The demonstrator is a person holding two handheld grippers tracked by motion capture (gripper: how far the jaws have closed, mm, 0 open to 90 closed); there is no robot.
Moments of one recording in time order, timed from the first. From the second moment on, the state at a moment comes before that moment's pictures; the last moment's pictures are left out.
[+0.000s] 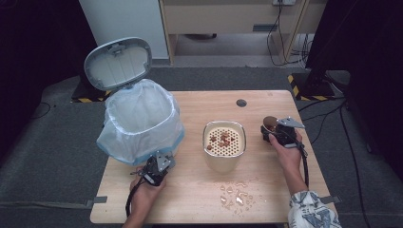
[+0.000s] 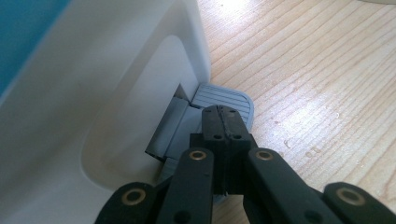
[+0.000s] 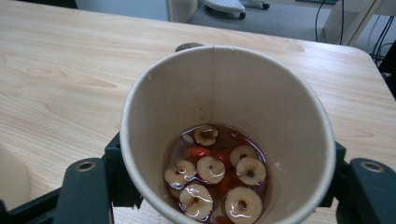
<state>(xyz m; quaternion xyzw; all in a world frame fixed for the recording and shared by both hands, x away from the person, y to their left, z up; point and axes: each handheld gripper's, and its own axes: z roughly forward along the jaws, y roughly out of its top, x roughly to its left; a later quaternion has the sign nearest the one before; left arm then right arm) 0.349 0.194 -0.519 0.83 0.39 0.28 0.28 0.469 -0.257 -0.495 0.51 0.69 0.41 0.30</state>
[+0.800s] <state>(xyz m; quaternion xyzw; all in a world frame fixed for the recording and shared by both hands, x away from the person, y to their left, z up) 0.349 0.195 -0.519 0.83 0.39 0.28 0.28 0.459 -0.268 -0.444 0.47 0.71 0.42 0.32</state>
